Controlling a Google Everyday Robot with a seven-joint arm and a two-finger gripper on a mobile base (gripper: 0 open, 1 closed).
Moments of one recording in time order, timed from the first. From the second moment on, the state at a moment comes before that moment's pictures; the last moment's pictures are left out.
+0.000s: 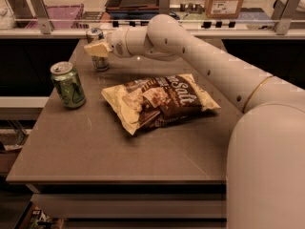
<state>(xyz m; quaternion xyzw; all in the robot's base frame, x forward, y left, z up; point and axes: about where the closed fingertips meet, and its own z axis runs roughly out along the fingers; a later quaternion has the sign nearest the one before) 0.752 0.181 0.893 -0.45 0.65 0.32 0.52</state>
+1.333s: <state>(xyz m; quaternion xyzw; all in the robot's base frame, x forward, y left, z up) 0.745 0.170 0.935 -0.47 0.62 0.33 0.54</state>
